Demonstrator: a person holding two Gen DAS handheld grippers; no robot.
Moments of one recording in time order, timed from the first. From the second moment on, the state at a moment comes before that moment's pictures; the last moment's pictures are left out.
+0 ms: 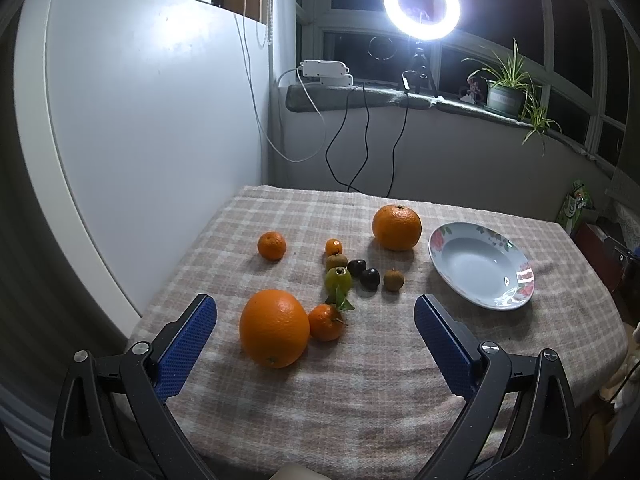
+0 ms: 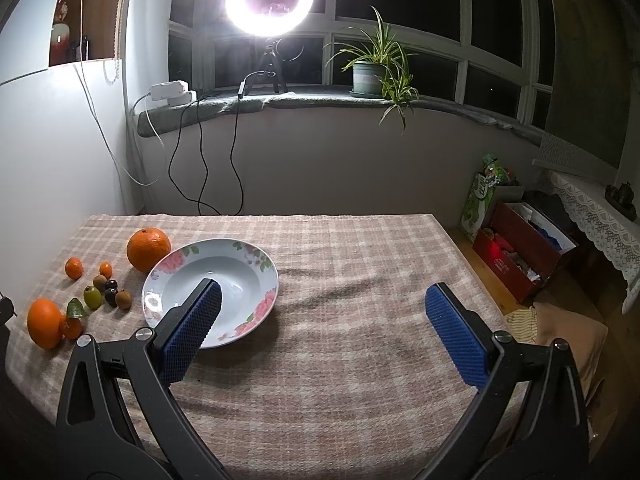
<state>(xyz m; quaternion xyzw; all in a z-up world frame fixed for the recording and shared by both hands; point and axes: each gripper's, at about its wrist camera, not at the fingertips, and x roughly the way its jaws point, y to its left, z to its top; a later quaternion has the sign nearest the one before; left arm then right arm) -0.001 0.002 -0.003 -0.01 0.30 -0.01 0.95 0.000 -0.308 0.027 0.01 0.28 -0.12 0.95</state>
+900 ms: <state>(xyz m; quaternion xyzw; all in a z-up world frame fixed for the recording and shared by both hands) -0.004 -0.001 -0.002 -0.01 0.30 -0.01 0.95 0.000 -0.305 0.027 0.01 0.28 -0.11 0.95</state>
